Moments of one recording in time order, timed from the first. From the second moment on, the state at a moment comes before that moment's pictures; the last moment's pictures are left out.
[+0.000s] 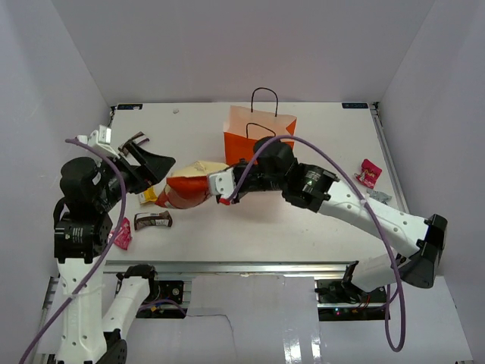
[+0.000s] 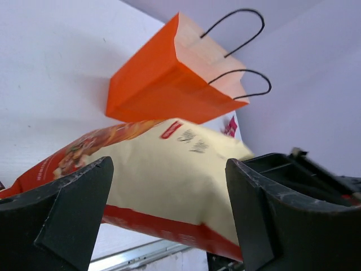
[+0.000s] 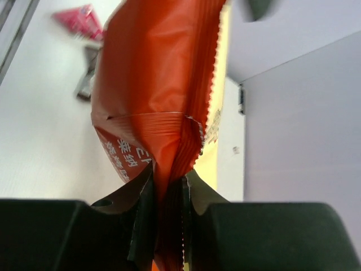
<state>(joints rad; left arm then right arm) -0.01 0.75 1.24 -0.75 0.43 -0.64 1.06 1.39 1.38 -0.34 -0.37 -0.96</state>
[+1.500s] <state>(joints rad) -0.01 0.58 1.10 -0.70 0.24 -0.65 0.34 1.25 1.56 -0.34 -0.50 -0.43</state>
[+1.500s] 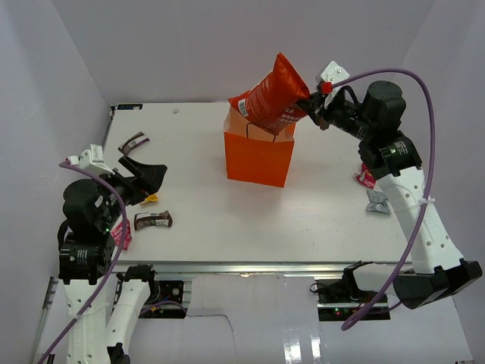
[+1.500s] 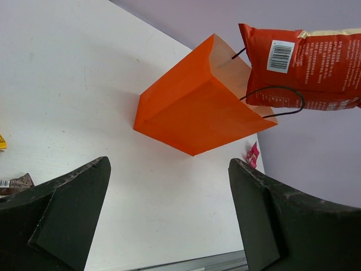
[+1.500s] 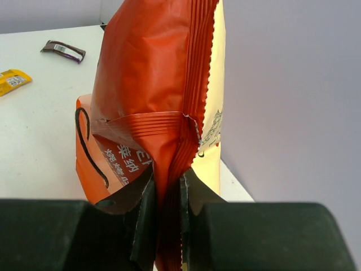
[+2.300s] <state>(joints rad) -0.01 0.61 1.02 -0.65 0.27 -0.66 0.34 1.24 1.44 -0.29 -0.47 -0.36</state>
